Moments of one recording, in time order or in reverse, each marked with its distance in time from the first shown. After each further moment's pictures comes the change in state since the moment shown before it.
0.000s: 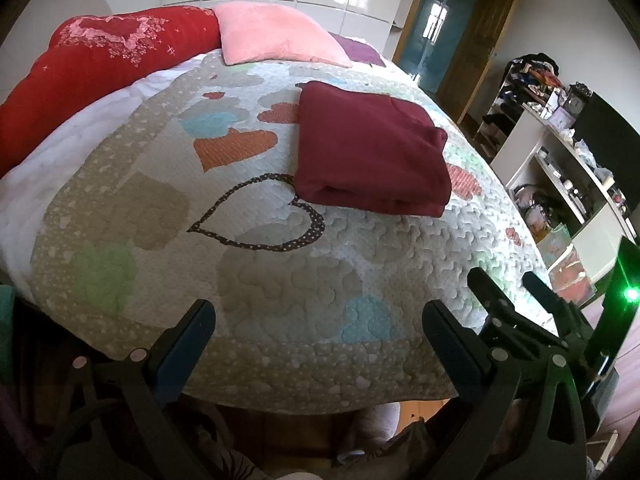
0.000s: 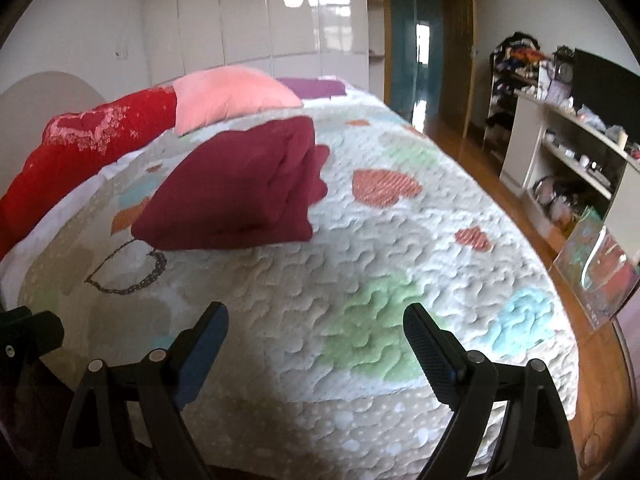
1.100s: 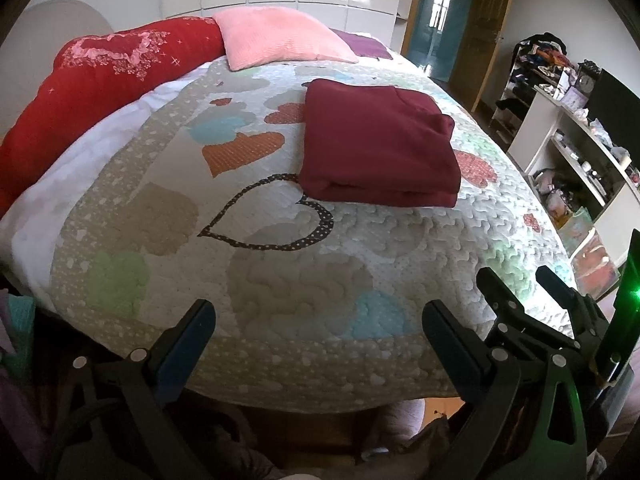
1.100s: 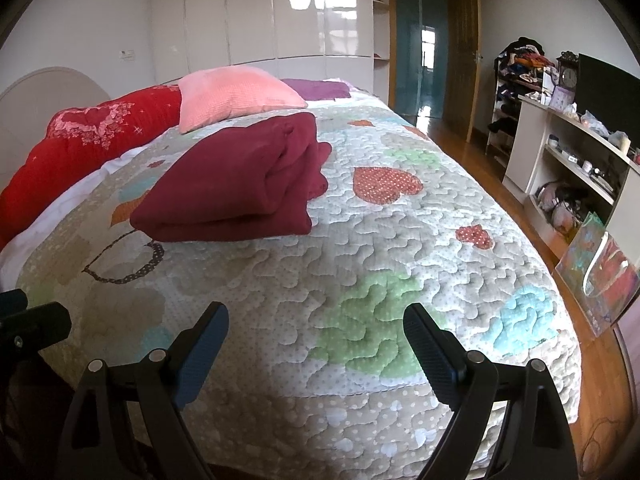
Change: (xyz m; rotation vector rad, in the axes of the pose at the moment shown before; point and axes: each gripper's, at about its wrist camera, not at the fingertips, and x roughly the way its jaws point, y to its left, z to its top) left arm -0.001 -0.013 0.001 0.052 0.006 0.094; right arm 0.004 -0.004 -0.004 -0.018 0.001 0.015
